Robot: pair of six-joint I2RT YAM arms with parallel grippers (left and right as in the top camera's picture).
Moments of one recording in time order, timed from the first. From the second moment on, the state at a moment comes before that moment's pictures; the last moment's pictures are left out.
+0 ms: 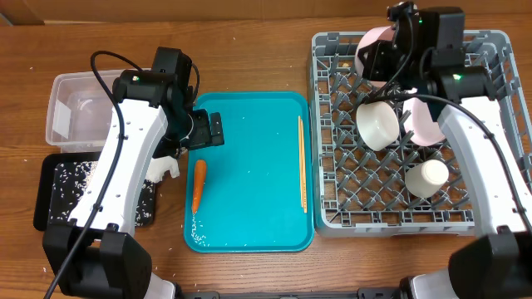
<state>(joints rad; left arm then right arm) -0.15 1.69 1.55 -1.33 0.09 -0.34 0.08 1.67 1.55 -0.63 -0.40 0.24</state>
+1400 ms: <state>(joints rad) -0.15 1.69 1.55 -1.33 0.09 -0.34 0.05 1.76 1.56 -0.71 -0.46 0.13</state>
